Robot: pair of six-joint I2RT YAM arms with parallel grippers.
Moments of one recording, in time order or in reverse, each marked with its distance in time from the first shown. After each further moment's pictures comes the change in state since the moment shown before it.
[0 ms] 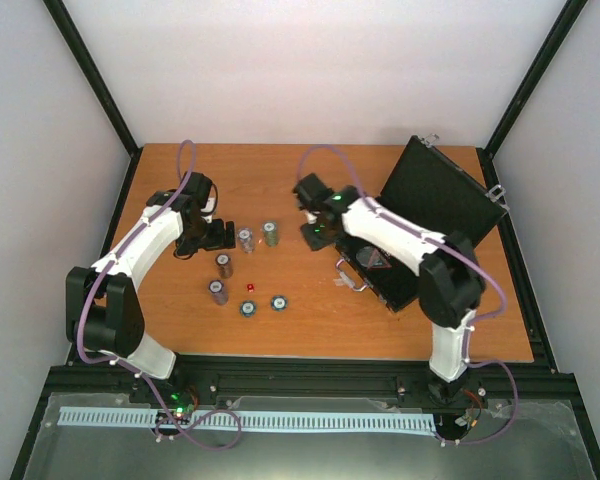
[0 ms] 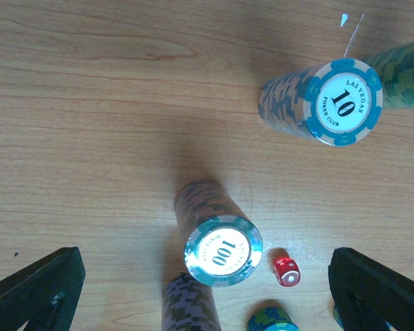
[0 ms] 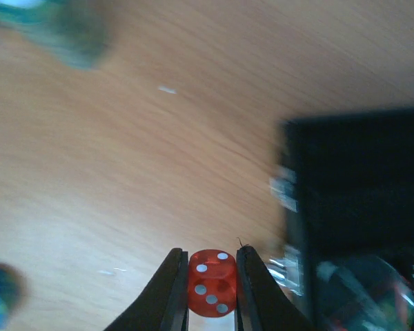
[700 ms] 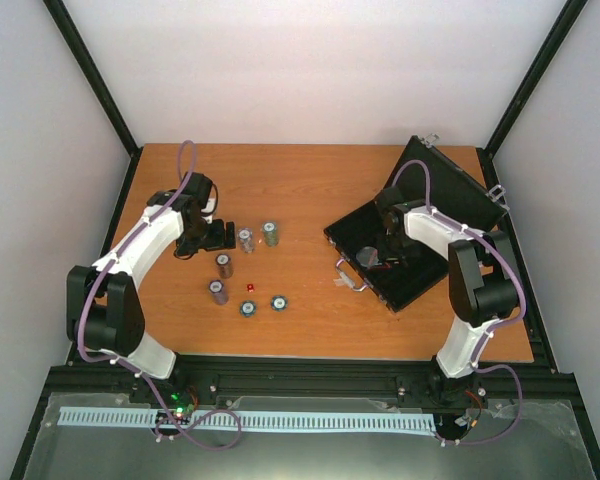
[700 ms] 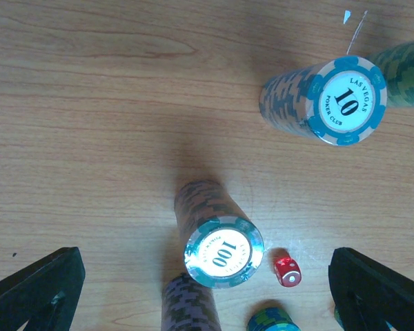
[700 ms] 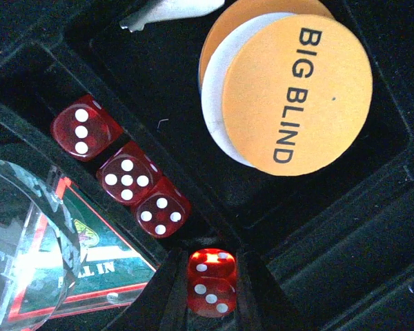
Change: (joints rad) left arm 0.000 0.003 -0.001 0.000 0.003 0.000; right arm -0.476 -0.161 -0.498 0.108 0.064 0.145
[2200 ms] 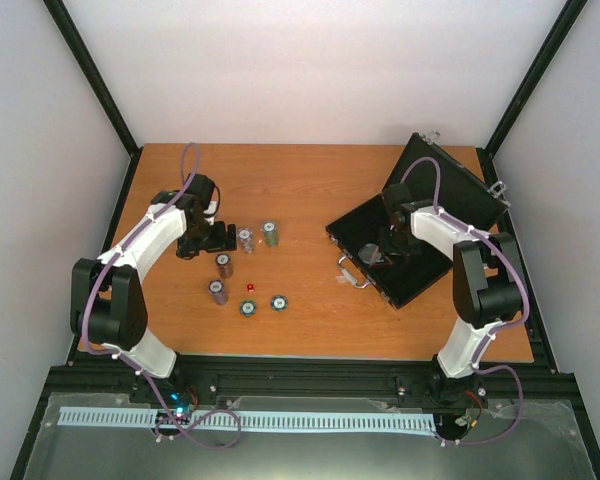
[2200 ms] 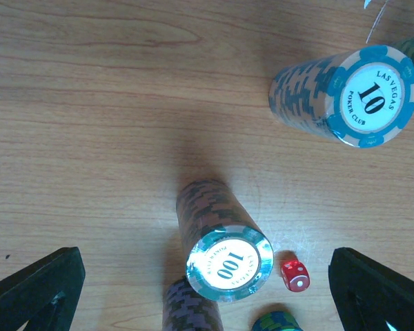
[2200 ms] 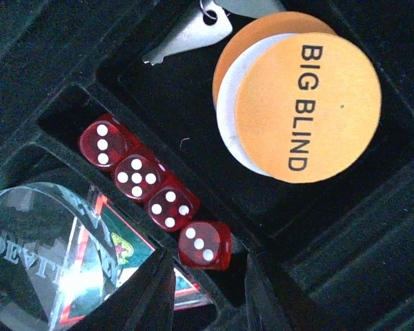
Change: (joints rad) left arm 0.000 0.043 0.000 0.000 0.000 0.000; right arm -0.044 -0.016 -0.013 0.086 -0.078 0.052
